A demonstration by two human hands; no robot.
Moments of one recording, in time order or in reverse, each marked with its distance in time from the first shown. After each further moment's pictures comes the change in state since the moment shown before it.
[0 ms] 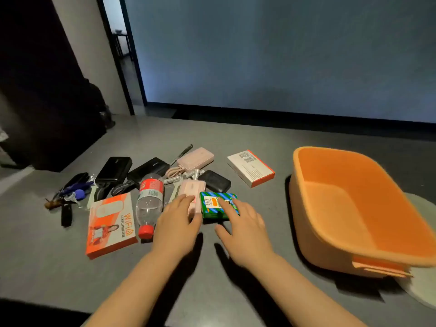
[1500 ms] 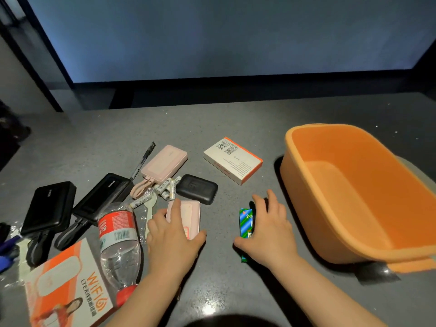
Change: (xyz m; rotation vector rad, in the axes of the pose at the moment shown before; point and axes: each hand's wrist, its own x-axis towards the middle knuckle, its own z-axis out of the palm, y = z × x) left_hand 0.073 -0.034 0.043 0.077 -0.109 0.002; right_hand 0.039 0.032 0.014 -0.056 0.026 0.552
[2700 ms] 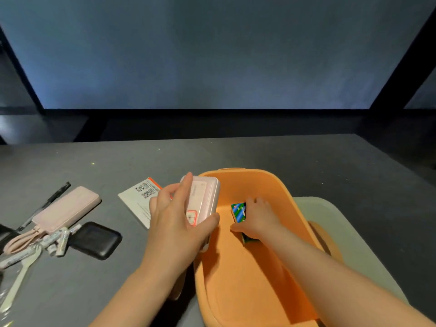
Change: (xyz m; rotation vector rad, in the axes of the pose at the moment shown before) left_hand 0.018 0.252 0.018 -0.422 0.075 0.321; right_hand 0.157 0.175 -0.113 -0.139 -0.118 0.070
